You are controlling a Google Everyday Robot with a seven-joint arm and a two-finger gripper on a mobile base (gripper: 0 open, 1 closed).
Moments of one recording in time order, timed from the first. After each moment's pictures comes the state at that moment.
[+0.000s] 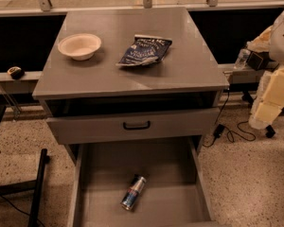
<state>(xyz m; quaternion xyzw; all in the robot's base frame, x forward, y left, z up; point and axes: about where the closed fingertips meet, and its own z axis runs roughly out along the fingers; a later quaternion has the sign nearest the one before) 0.438 -0.216 0.977 -0.60 0.78 -0.04 0.16</state>
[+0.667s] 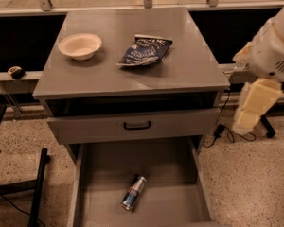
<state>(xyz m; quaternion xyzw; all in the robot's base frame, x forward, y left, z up) 0.453 -0.204 0.942 -0.61 0.78 -0.02 0.15</state>
